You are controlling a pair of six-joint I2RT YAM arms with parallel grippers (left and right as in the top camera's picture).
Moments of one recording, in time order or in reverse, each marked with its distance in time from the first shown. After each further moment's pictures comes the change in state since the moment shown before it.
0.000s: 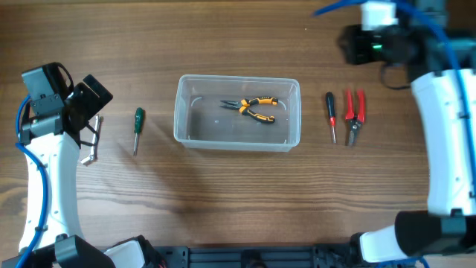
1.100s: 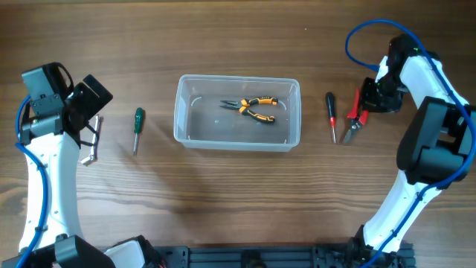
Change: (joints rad) left arm 0.000 0.000 0.000 0.000 0.000 0.000; right arm -0.200 0.488 -0.271 0.145 0.109 0.147
